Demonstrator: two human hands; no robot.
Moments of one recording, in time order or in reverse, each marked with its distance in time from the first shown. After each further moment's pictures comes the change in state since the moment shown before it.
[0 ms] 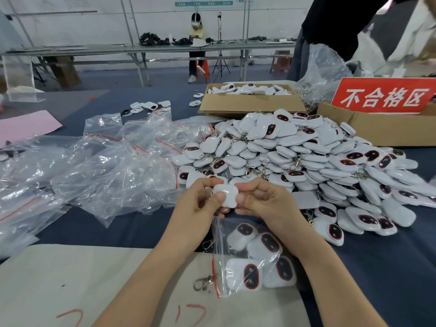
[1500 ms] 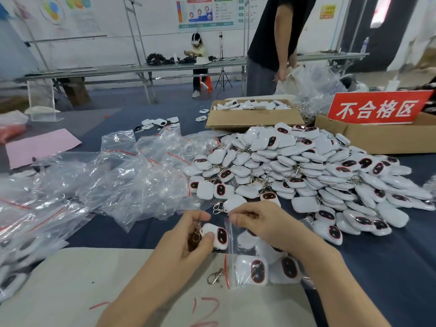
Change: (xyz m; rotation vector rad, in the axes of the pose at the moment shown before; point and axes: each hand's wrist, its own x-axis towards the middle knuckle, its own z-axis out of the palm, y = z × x) left_hand -0.064 0.005 -0.048 0.389 -0.061 0.015; right_hand -0.003 -0.004 0.005 -0.811 -0.243 -0.039
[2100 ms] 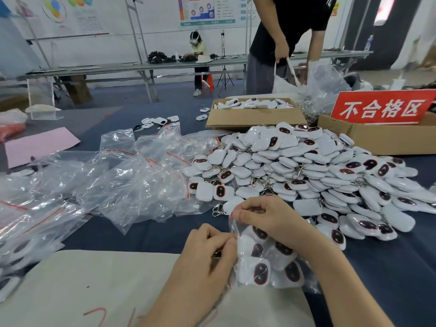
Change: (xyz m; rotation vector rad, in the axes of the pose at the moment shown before) left_hand -0.010 0.030 0.036 0.235 0.008 0.117; right_hand 0.000 -0.002 -0.012 0.233 0.033 -0.018
